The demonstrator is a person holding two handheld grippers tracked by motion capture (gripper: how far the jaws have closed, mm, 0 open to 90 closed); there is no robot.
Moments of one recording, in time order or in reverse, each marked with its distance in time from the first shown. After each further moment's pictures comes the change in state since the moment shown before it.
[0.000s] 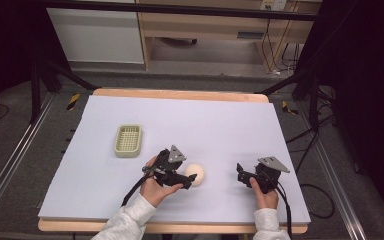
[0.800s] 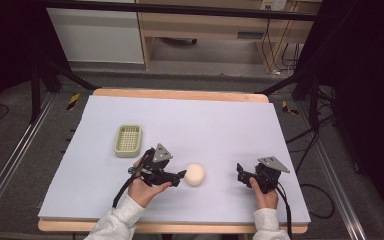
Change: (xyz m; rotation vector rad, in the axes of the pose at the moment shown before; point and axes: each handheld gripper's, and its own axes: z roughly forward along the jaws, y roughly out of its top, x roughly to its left) left arm 0.017 -0.011 -0.026 -0.056 0.042 -0.032; right arm 0.000 0.000 0.000 -0.002 -0.004 -0.004
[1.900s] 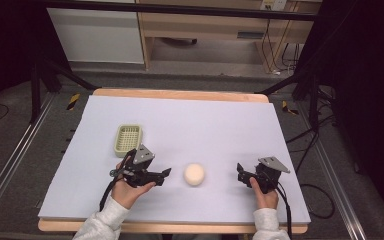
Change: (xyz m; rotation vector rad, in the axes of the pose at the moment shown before) left arm 0.024 -0.018 -0.029 -0.035 0.052 -0.025; right arm 0.000 0.000 0.000 -0.003 -0.007 0.004
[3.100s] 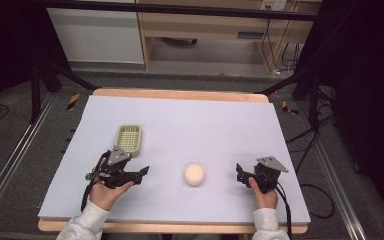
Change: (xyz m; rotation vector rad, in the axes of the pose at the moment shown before) left arm 0.040 -0.031 -0.032 -0.013 0.096 -0.071; right arm 0.002 0.000 0.001 0.006 -0.002 -0.018
